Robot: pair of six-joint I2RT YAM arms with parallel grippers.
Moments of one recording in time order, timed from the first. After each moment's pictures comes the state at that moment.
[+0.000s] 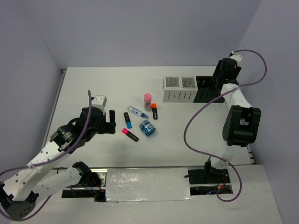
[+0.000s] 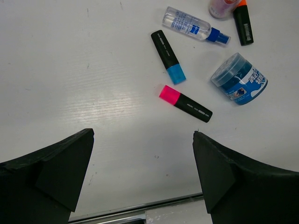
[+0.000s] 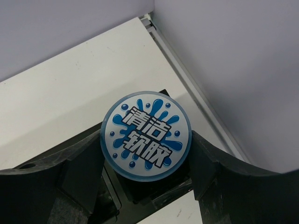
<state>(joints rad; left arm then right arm) -0.68 0.81 0.94 -0.82 -0.38 -0.42 -0.16 1.74 1.35 -0.02 0.36 0.16</state>
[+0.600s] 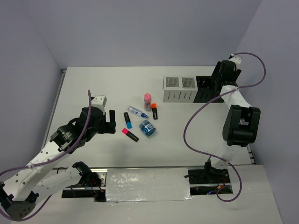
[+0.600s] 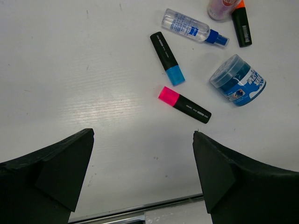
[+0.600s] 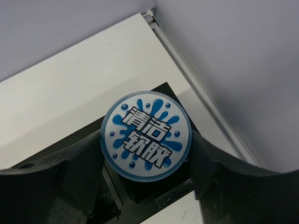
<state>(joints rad) -0.68 0.82 0.94 -0.81 -0.38 -0.42 -0.16 1.75 1.30 0.03 0.35 0.18</state>
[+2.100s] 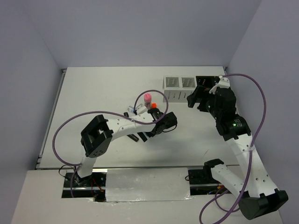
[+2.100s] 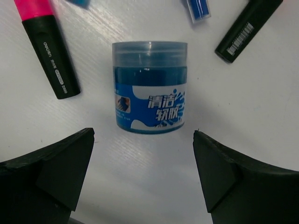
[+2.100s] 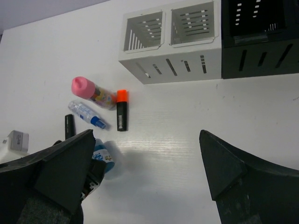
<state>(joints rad) -1.07 1.98 1.61 -1.16 -0.59 -1.83 0.24 0.86 1.01 -0.53 0.07 0.40</state>
